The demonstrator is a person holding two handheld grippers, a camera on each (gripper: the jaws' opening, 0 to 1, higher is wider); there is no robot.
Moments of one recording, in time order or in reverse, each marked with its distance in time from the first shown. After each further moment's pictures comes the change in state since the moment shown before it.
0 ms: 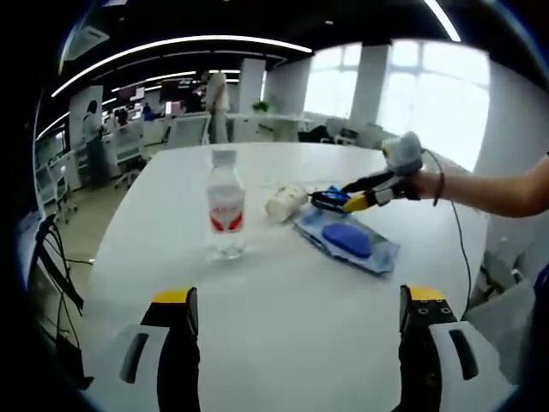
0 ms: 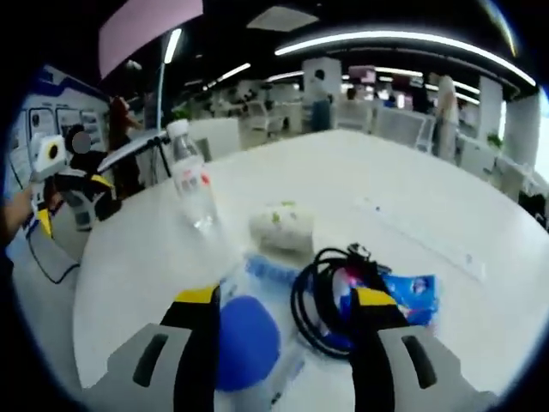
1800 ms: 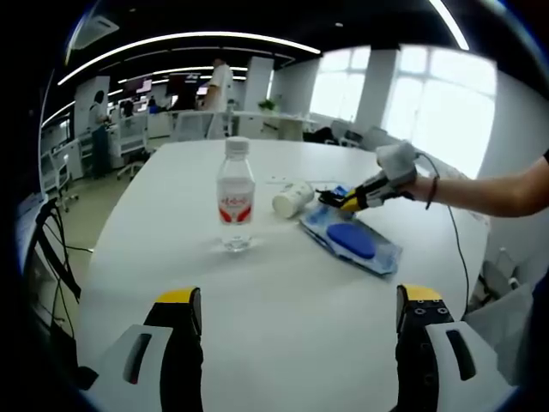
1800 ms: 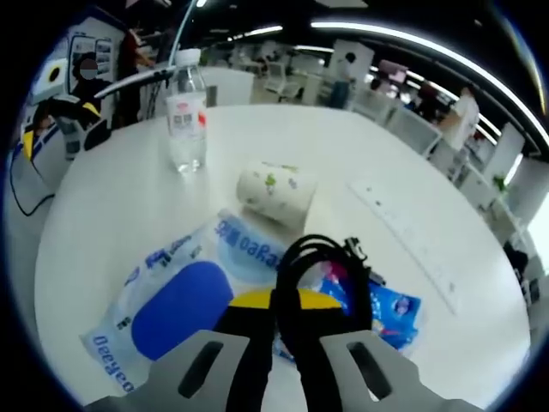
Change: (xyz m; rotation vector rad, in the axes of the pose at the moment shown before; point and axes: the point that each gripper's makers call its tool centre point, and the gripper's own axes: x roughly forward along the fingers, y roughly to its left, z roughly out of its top) left arm -0.004 0.010 -0.006 -0.049 -0.002 0.005; right arm 0.018 -0.018 -0.019 -0.268 0.172 -0.061
